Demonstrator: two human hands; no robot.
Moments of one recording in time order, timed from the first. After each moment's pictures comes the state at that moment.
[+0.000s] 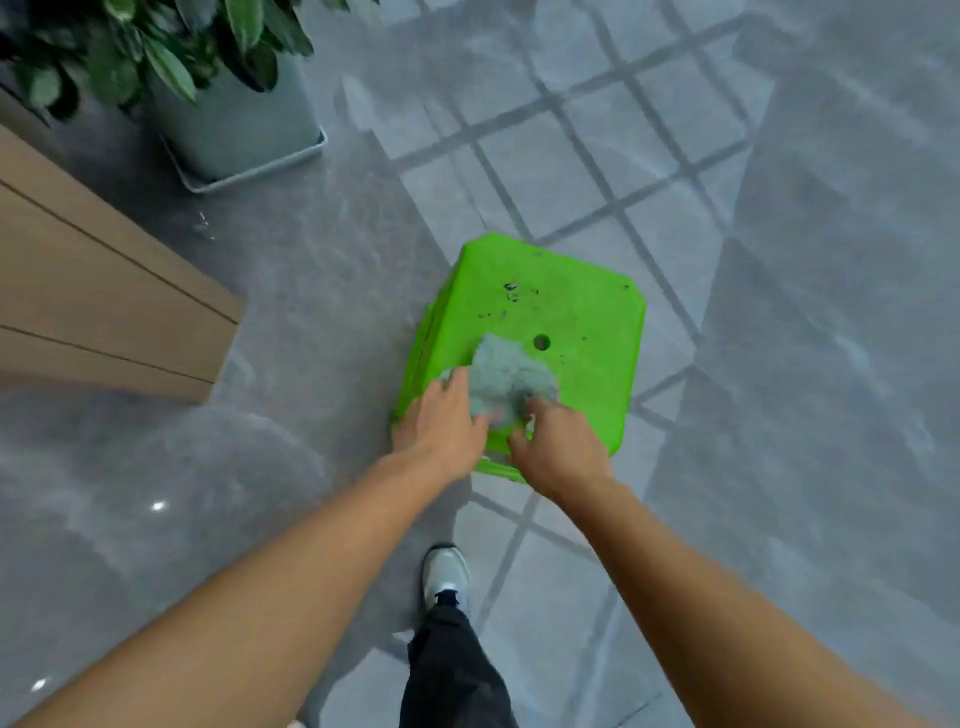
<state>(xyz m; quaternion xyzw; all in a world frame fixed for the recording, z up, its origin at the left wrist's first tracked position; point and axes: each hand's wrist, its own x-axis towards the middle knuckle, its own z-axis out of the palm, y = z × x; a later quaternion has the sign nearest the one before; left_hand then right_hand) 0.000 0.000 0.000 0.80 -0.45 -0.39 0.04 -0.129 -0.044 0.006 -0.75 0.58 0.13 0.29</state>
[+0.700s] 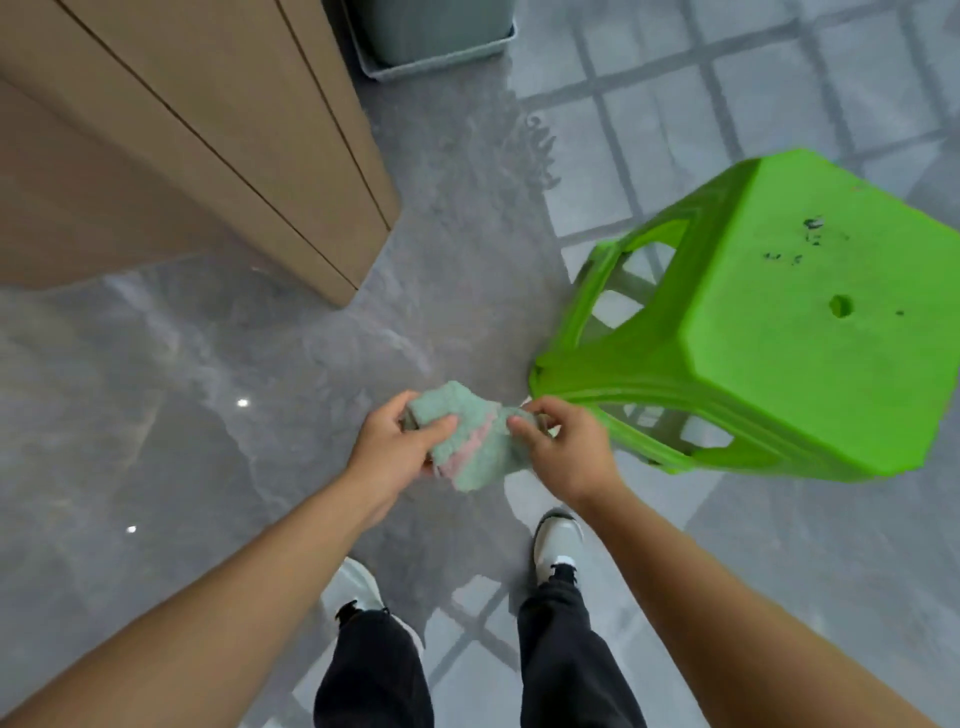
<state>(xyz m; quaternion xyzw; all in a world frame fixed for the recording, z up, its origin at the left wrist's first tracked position) 0.168 0.220 -0.107 0.70 0.07 -0.54 0.46 0.024 0.105 -0.115 -0.70 0.53 0.04 0.48</state>
